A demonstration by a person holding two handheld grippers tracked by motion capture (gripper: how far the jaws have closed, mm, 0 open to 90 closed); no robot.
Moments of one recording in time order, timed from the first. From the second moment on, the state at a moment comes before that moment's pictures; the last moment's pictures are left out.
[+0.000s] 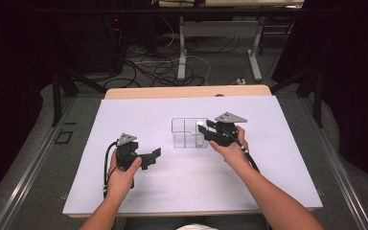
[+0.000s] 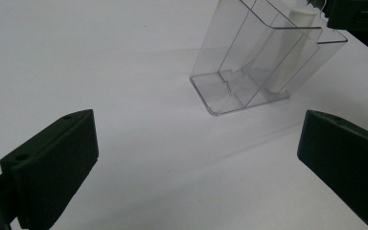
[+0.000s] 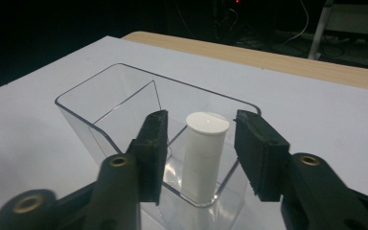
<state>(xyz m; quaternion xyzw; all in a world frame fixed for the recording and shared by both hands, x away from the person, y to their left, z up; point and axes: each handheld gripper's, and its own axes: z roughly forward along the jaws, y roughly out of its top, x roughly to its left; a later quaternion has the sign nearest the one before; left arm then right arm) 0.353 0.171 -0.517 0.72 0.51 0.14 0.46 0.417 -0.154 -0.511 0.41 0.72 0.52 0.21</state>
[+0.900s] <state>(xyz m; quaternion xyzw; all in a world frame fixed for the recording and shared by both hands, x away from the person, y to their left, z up) 0.355 0.185 -0.516 0.70 0.52 0.15 0.46 0.384 -0.203 -0.486 0.40 0.73 0.51 0.23</state>
